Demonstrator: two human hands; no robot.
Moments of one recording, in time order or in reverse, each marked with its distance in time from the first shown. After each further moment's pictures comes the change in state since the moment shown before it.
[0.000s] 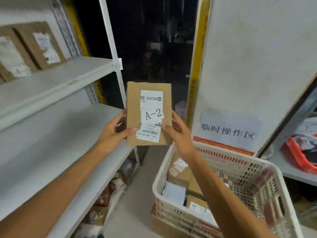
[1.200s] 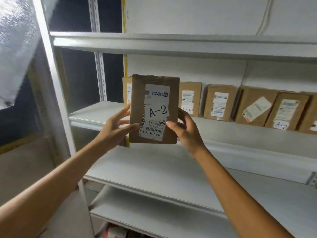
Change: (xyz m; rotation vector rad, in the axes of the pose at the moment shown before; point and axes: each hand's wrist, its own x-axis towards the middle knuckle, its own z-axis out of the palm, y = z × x) left_hand -0.424 0.183 -0.234 0.510 1.308 0.006; right_hand -0.124 -0.140 0.497 0.220 -1.279 -0.259
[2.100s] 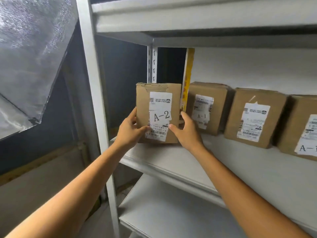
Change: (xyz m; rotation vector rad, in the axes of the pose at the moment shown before) left_hand 0.227 -0.216 -0.255 0.232 0.309 -0.115; right_hand 0.314 0.130 0.294 -0.348 -0.074 -0.082
